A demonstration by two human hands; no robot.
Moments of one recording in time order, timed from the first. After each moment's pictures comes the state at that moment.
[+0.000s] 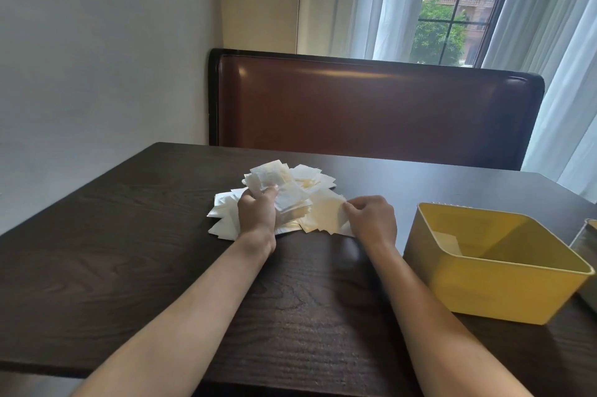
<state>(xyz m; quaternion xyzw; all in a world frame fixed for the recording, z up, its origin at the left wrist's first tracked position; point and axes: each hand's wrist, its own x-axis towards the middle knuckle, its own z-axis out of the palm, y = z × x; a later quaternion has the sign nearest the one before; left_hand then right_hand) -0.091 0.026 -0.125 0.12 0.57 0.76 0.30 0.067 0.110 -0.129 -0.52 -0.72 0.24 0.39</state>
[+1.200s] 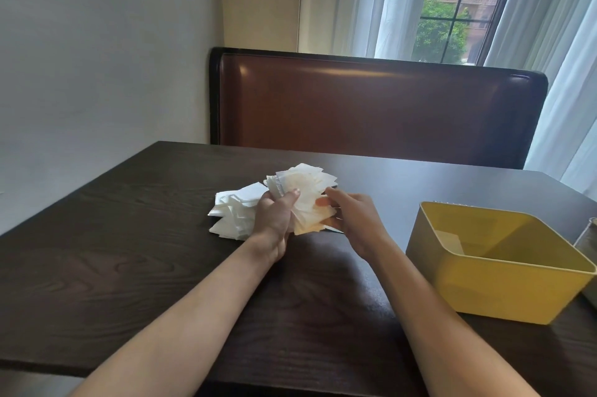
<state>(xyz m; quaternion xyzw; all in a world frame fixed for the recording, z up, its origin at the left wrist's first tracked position) -0.075 0.028 -0.130 0.20 0.52 0.73 0.38 0.050 0.080 -0.104 -0.36 -0.56 0.63 0.39</state>
